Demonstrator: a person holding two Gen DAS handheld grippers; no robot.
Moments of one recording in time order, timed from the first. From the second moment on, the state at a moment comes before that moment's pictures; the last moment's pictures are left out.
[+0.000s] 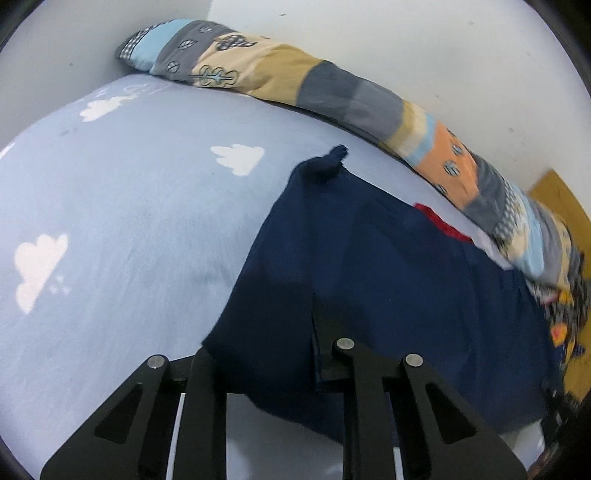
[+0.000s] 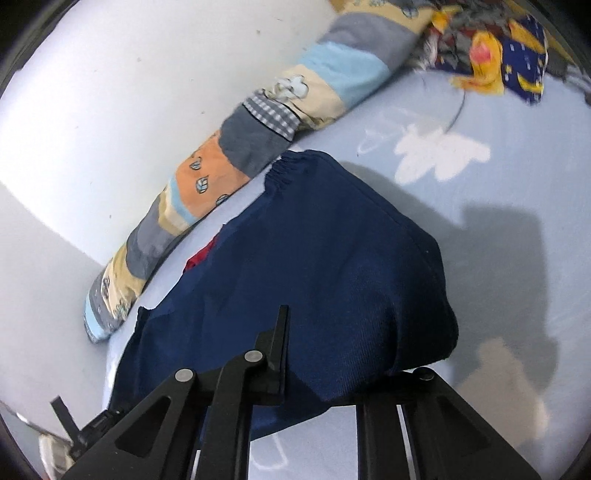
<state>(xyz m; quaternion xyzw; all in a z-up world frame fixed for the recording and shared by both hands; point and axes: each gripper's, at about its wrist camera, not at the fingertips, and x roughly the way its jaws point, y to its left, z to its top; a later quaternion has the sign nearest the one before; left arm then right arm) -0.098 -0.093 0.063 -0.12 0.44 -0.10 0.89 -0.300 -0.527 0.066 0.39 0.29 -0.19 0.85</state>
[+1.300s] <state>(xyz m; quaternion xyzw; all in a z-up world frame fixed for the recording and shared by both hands) -0.225 -0.209 0.034 0.14 0.42 -0.17 0.88 -0.474 -0.611 0.025 0.59 0.26 -0.30 0.70</state>
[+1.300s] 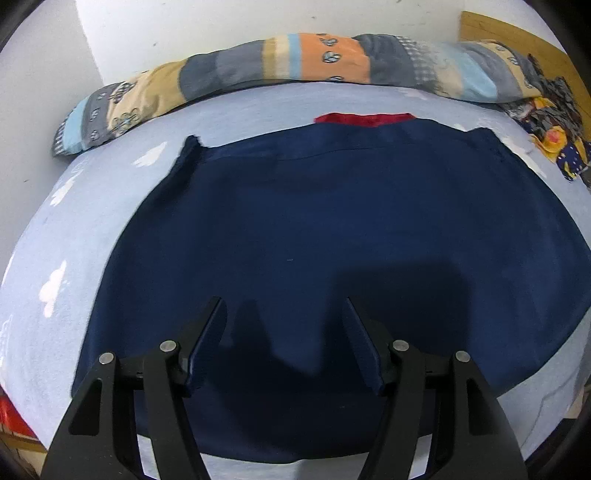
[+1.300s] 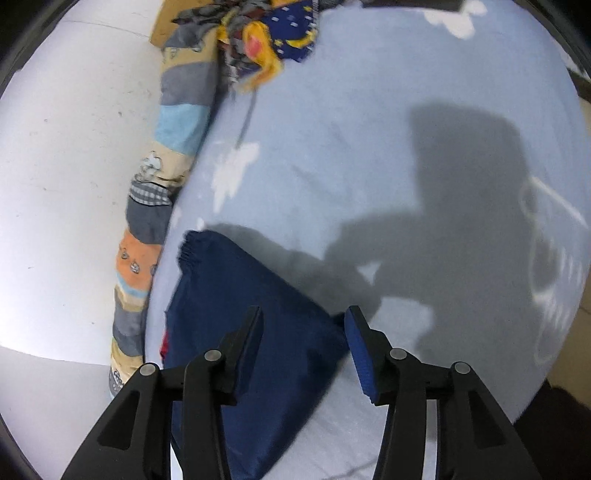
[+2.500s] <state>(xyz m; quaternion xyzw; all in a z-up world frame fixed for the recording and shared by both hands) -0.222 -0.223 0.024 0.12 0.43 -0.19 0.87 -0.388 -0.572 -0.016 0.59 0.28 -0.17 0.74</state>
